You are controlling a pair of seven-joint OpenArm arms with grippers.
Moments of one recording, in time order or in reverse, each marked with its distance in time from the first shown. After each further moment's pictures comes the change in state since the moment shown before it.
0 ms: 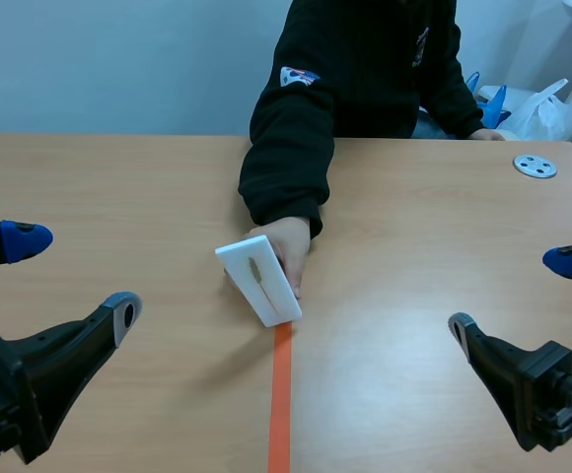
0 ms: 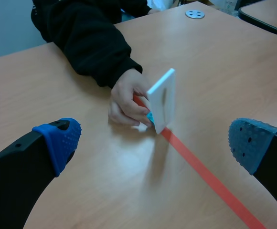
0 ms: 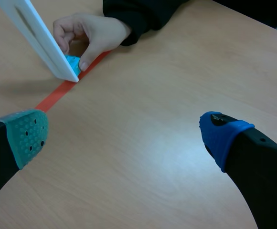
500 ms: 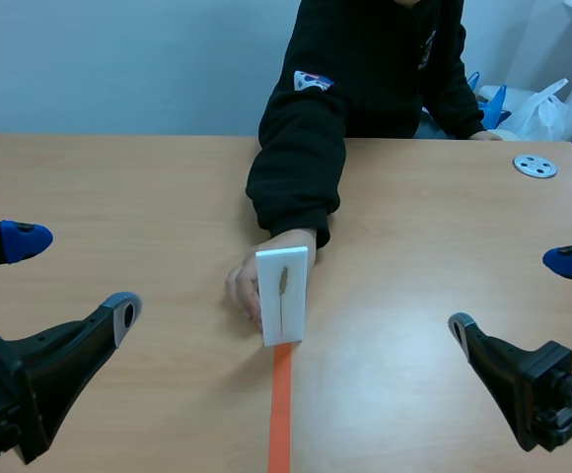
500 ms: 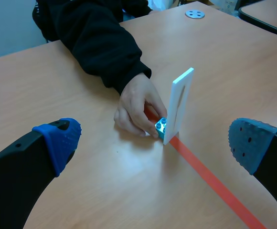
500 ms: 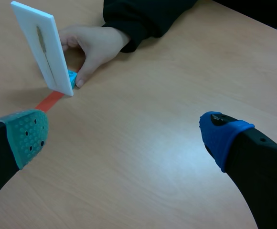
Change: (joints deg) left arm 0.0 0.0 0.0 0.0 0.0 0.0 0.0; right arm 0.0 0.0 0.0 0.0 0.0 0.0 0.0
